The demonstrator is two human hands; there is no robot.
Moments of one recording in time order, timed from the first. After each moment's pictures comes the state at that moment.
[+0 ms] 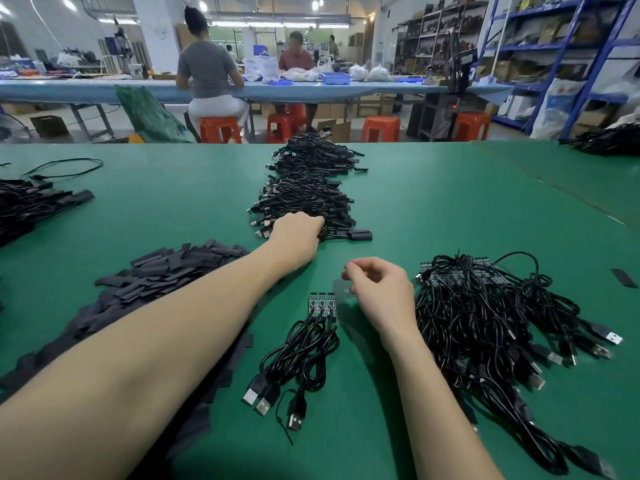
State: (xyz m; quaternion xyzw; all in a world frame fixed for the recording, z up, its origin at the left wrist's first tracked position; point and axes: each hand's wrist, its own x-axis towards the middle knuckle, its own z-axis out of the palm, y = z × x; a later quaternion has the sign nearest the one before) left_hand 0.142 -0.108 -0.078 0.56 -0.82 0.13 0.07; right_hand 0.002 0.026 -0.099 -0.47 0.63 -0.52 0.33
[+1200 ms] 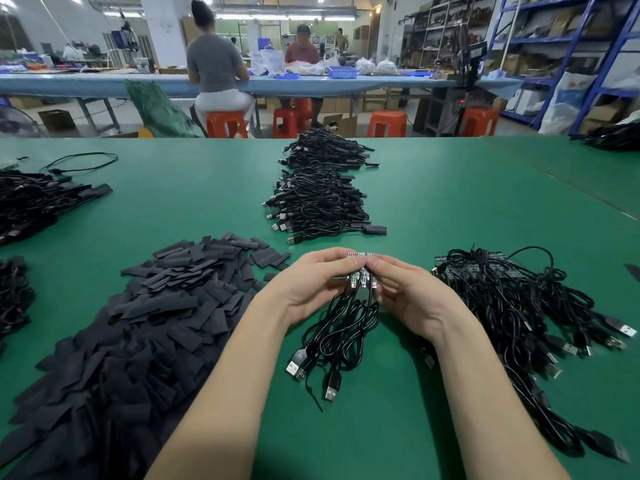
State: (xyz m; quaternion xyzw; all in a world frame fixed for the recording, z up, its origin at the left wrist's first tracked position) left_hand 0.153 0.014 -0.073 0.34 -0.46 -0.72 0.39; right_hand -0.017 0.039 -0.080 -0.33 0.44 -0.50 0.67
